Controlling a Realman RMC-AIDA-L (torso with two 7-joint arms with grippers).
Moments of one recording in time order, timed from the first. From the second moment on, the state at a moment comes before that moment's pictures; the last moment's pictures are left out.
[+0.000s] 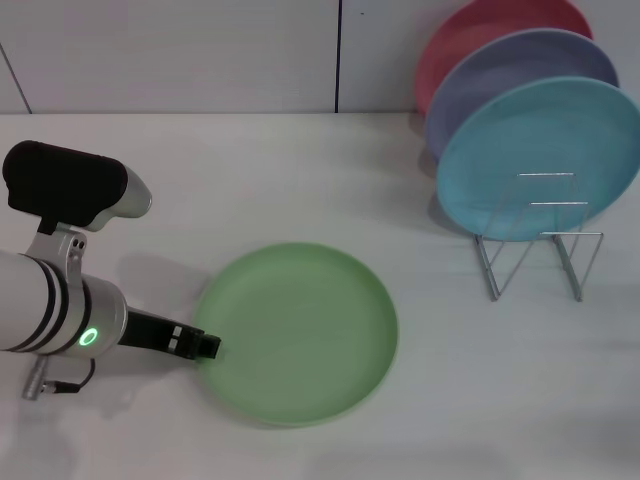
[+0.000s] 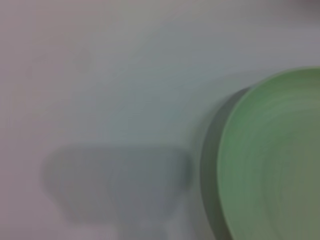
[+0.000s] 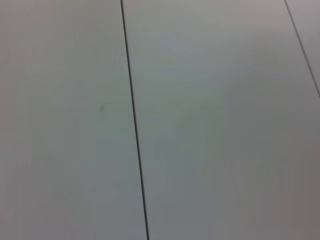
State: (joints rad) left arm -0.32 -2.07 -1.44 -1.45 2.66 -1.16 0.14; right arm 0.39 2.08 -0.60 0.14 -0.40 -1.66 0.18
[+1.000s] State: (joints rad) left arm -0.38 -2.06 -1.42 -1.43 2.68 -1.21 0.15; right arm 0.38 2.08 -0.60 0.14 -0.41 -1.66 0.18
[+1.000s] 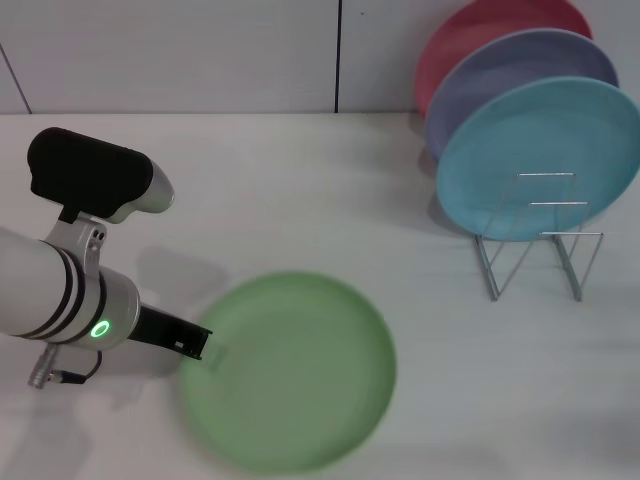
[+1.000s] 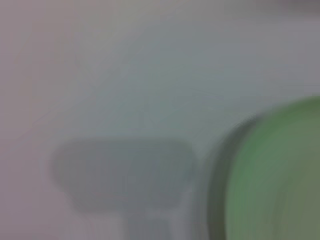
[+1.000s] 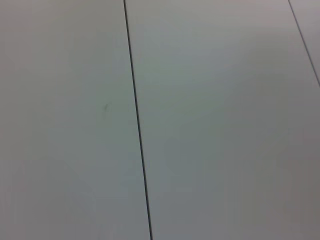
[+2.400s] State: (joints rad) left arm -0.28 -2.06 -1.49 -1.68 2.68 -0.97 0.27; right arm 0.43 2.08 -0.61 -0.16 -0.79 -1.55 0.51
